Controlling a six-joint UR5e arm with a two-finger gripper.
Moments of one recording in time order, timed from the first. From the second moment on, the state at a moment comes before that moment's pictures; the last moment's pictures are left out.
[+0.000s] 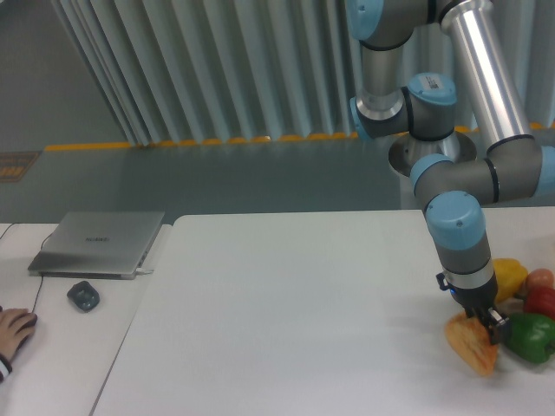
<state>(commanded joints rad) 2.34 -2.03 -1.57 -1.10 1.77 1.23</state>
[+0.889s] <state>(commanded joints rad) 2.35 -1.92 -1.52 -1.11 1.73 1.25</state>
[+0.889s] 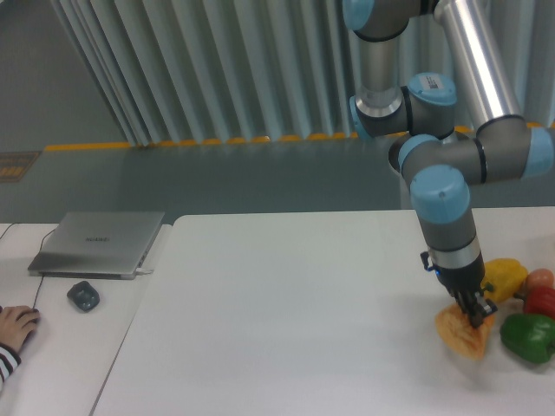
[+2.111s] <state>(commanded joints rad) 2.93 -1.82 -1.53 -1.22 1.62 2.12</state>
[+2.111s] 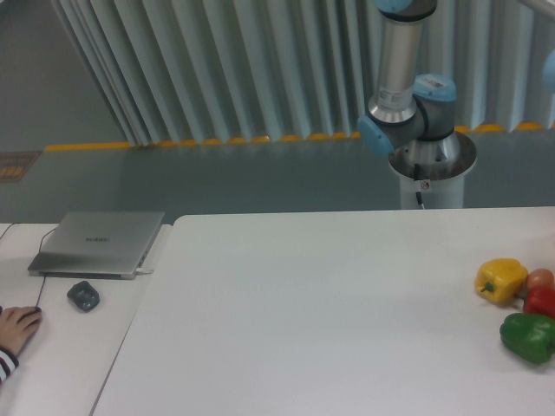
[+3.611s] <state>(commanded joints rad) 2.79 -1.77 -1.54 -1.27 1.54 2.11</state>
